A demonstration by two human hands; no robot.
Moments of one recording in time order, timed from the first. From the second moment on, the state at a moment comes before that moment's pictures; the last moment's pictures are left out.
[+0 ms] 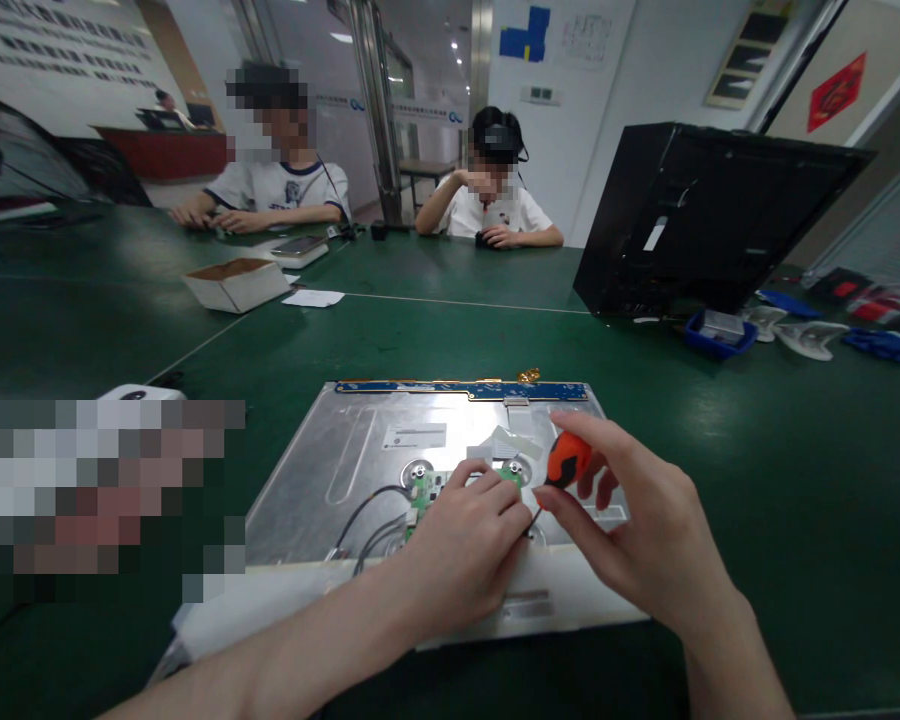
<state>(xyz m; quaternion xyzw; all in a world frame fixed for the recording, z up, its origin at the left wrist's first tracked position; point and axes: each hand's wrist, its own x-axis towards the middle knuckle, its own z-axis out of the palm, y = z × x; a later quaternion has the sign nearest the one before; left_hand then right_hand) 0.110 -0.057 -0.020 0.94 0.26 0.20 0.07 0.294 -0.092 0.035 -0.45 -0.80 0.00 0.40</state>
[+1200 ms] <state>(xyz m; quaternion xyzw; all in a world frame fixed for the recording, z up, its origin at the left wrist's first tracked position) 0.110 -0.056 -0.017 0.94 0.27 0.18 0.08 0.293 -0.093 0.035 -0.45 -0.80 0.02 0.39</state>
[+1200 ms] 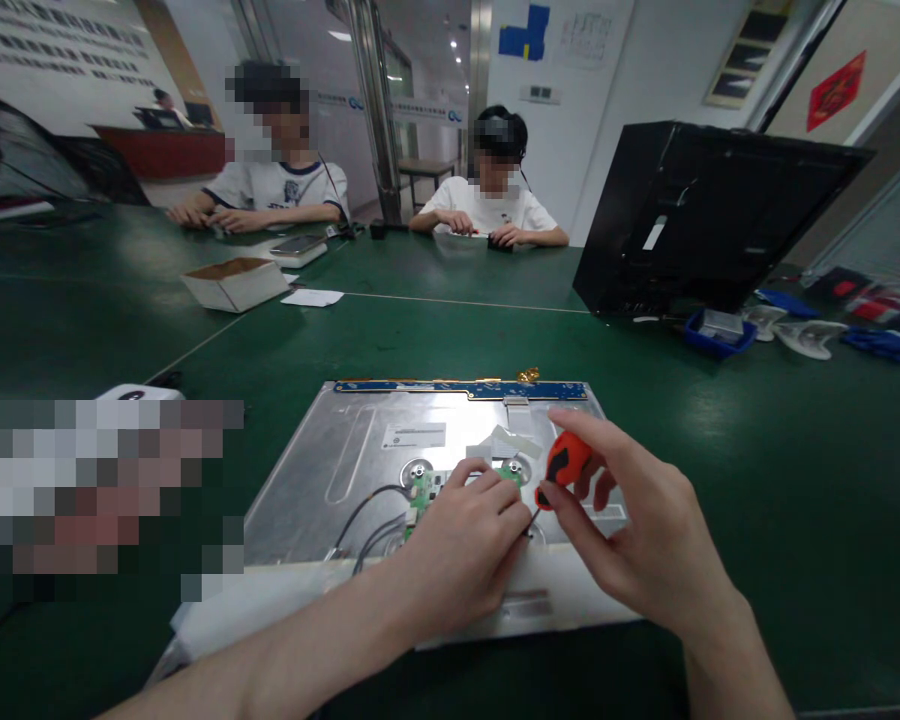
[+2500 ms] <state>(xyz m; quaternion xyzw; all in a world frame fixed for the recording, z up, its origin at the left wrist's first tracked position) 0.110 -0.056 -0.019 0.94 0.26 0.19 0.06 0.293 -0.093 0.036 -0.45 -0.81 0.03 0.39</state>
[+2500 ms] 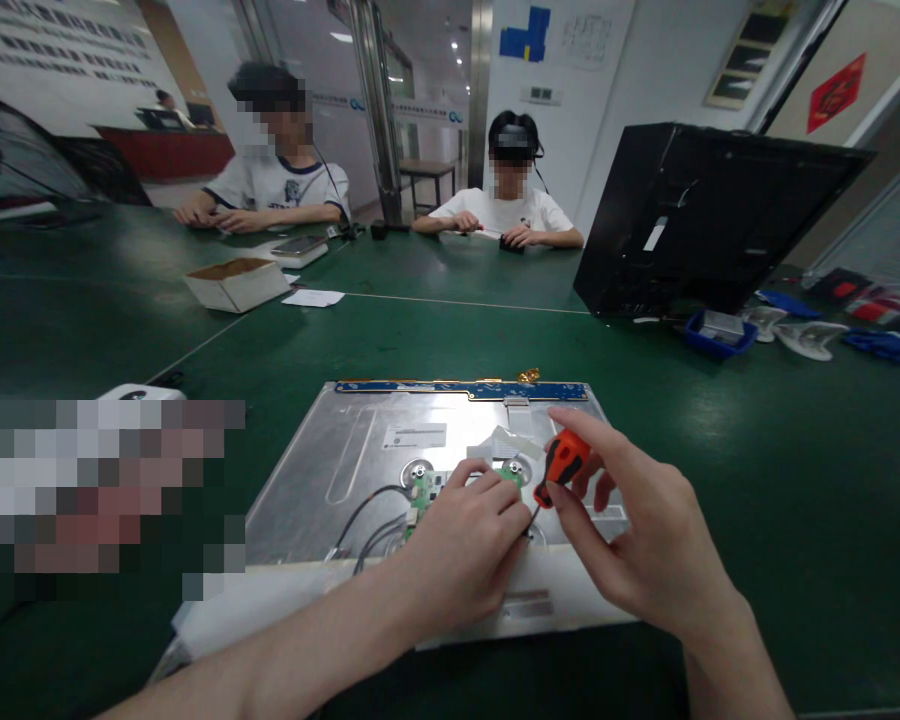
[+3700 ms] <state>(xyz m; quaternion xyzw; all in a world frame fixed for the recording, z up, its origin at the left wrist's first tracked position) 0.110 -0.056 -0.019 0.94 0.26 0.18 0.08 0.293 -0.093 0.035 -0.44 -0.80 0.03 0.40</state>
